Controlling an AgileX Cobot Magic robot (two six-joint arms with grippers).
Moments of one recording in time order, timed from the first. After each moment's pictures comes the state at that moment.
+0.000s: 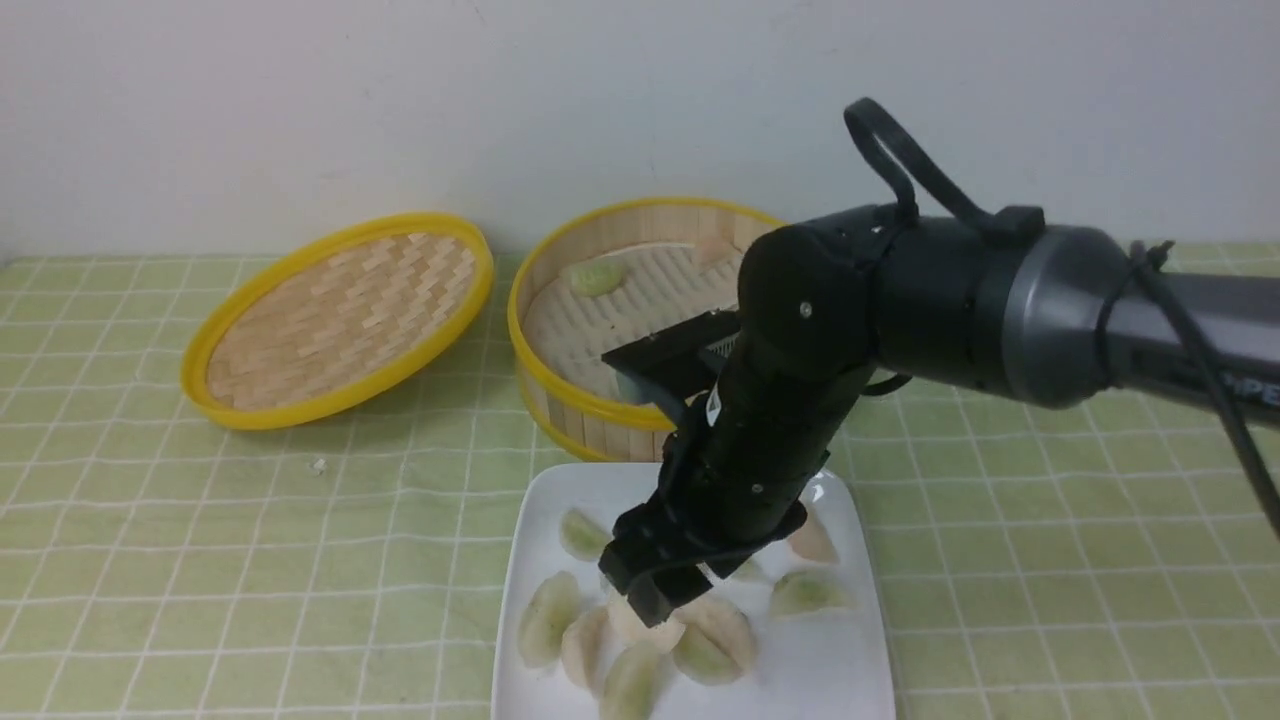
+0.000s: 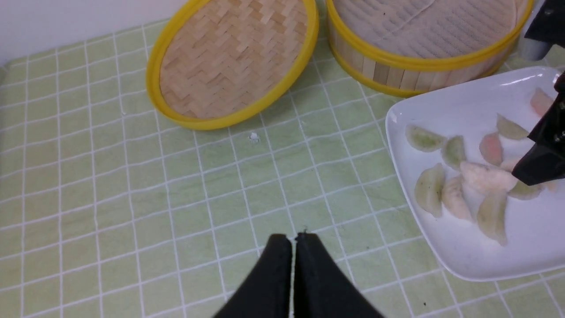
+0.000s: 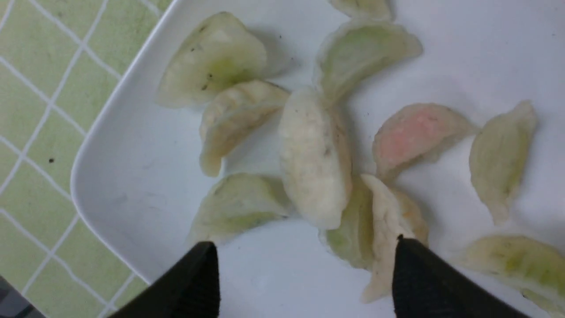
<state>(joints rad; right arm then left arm) 0.72 1.92 -1.48 0.25 1.10 -0.06 -0.52 0.75 -1.18 0.27 1.28 -0.24</state>
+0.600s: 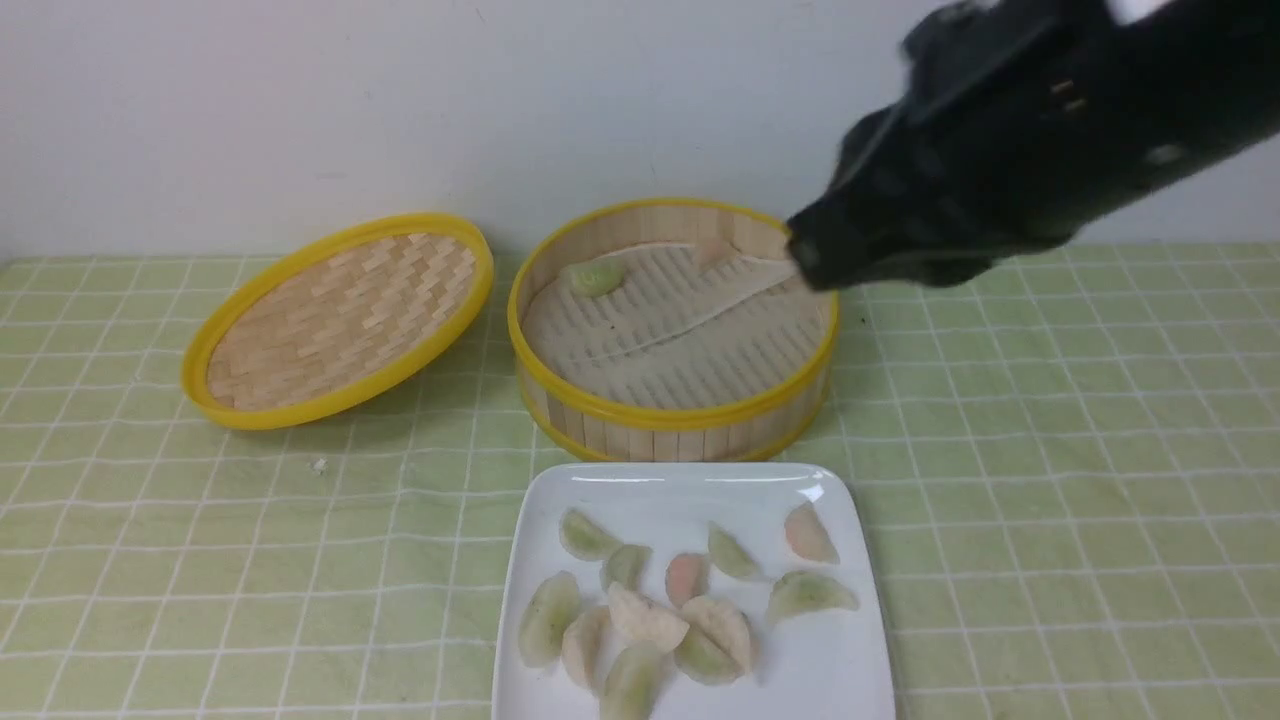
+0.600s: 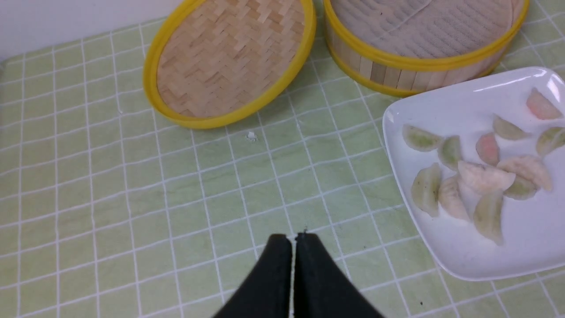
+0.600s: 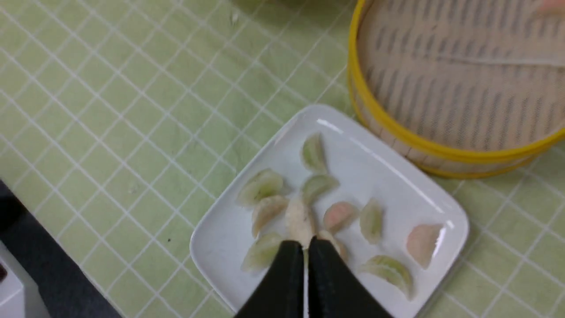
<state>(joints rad) 0.72 1.30 -1.59 0.06 1.25 0.11 -0.52 0.75 -1.18 0.27 1.28 -0.24</state>
